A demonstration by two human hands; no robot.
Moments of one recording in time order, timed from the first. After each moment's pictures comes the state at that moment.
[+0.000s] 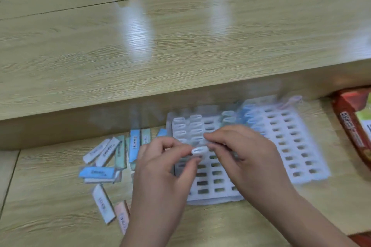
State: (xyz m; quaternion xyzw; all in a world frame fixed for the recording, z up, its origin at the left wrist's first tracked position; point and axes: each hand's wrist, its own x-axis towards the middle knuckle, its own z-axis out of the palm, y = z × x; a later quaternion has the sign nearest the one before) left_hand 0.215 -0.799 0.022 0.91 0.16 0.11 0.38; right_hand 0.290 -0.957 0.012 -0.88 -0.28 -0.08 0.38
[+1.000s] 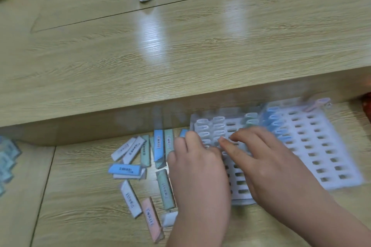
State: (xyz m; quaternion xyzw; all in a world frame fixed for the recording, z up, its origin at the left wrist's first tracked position) left_hand 0.233 -0.827 0.042 0.98 0.17 0.01 0.05; right_hand 0.284 -0.960 0.022 -0.90 -0.41 -0.07 0.14
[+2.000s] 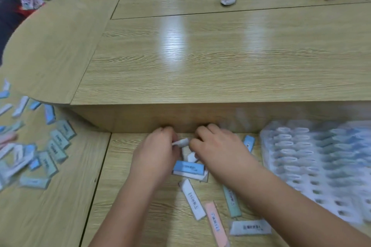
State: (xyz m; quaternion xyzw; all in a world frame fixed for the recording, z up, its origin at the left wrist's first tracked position) left_hand 0.195 -0.589 -0.008 0.95 0.24 -0.03 0.18; right_hand 0.269 -0.742 -0.004 -0.87 -0.50 0.01 0.00
